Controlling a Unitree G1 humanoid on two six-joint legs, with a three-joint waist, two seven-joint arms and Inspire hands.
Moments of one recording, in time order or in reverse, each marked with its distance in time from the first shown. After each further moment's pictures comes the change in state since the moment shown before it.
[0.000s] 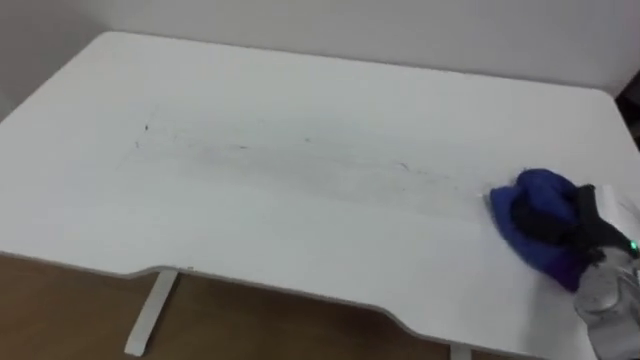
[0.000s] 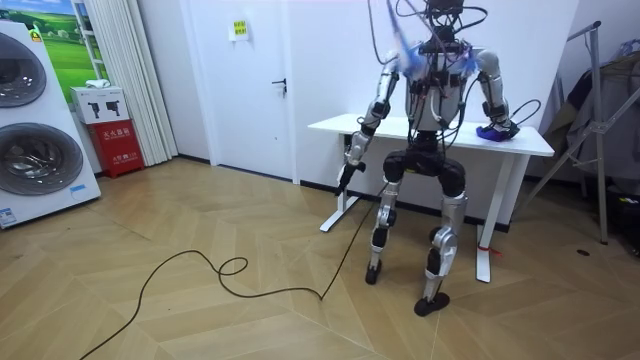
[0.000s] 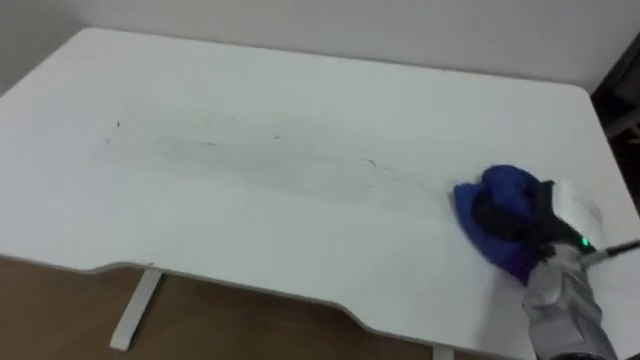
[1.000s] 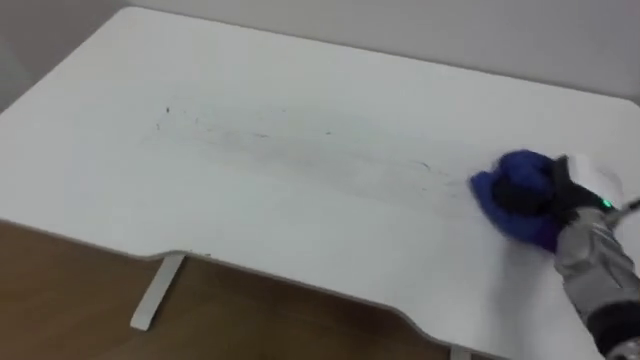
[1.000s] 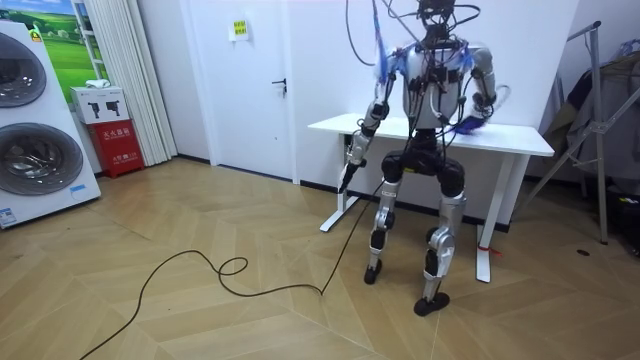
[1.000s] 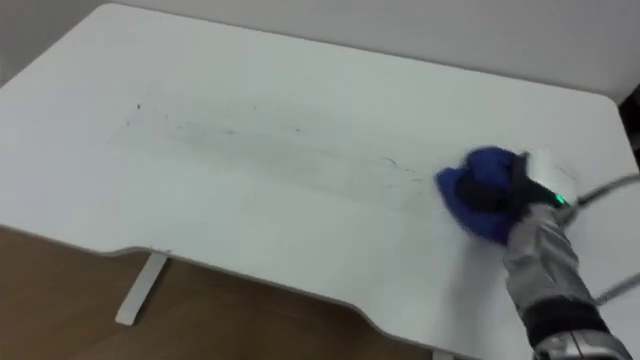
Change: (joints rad) left arm -0.089 -0.001 -0.026 -0.050 -0.016 -0.010 0.016; right arm -0.356 0.016 0.352 0.106 -0.098 0.098 0.095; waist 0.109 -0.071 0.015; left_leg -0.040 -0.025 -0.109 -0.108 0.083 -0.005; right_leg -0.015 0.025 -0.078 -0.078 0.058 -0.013
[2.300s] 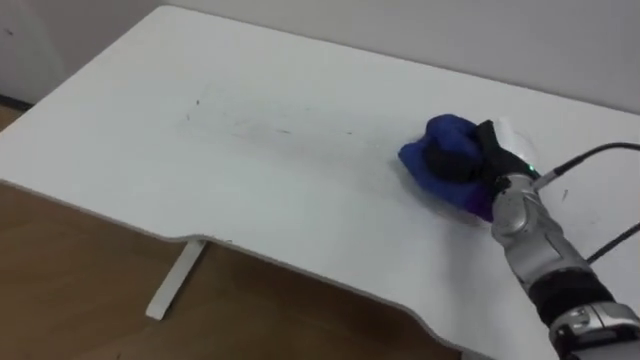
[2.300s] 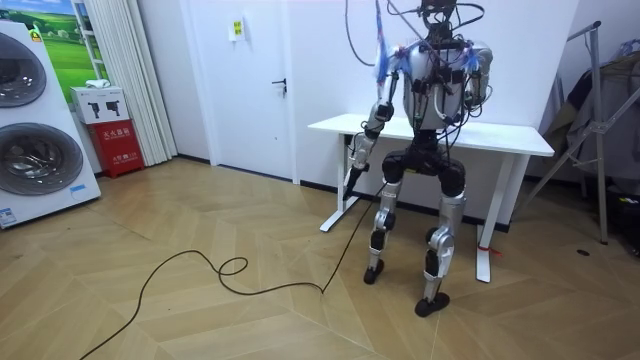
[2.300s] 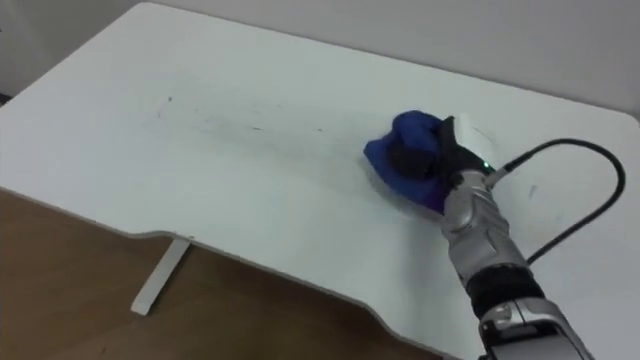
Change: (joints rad) left arm 0.085 -0.020 -0.051 -0.033 0.009 0.042 -0.039; right arm 0.024 0.083 -0.133 0.017 0.130 -0.059 -0.043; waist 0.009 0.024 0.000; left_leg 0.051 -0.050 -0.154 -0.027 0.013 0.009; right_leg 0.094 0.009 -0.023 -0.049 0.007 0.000
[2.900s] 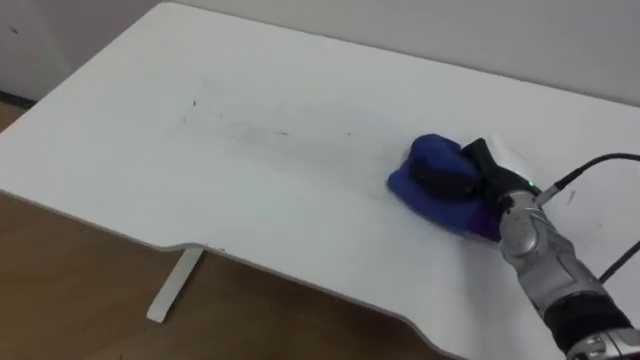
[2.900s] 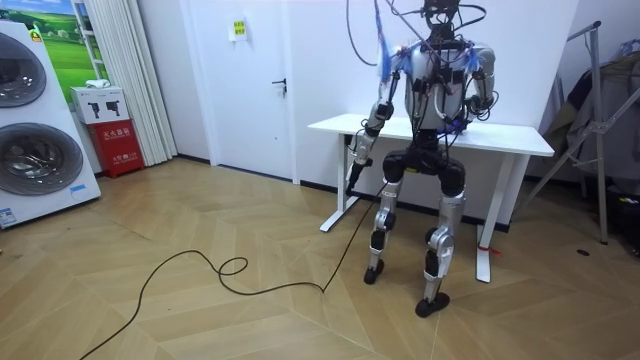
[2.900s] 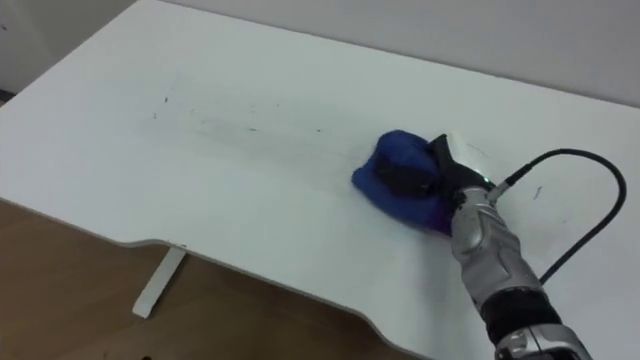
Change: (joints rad) left arm -0.058 0.000 0.000 0.000 0.003 -0.025 -0.021; right arm 0.156 -0.045 0.012 -0.095 -0.080 -0.065 0.067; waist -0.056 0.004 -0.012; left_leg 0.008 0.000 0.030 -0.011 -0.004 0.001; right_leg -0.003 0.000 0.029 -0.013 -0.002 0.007
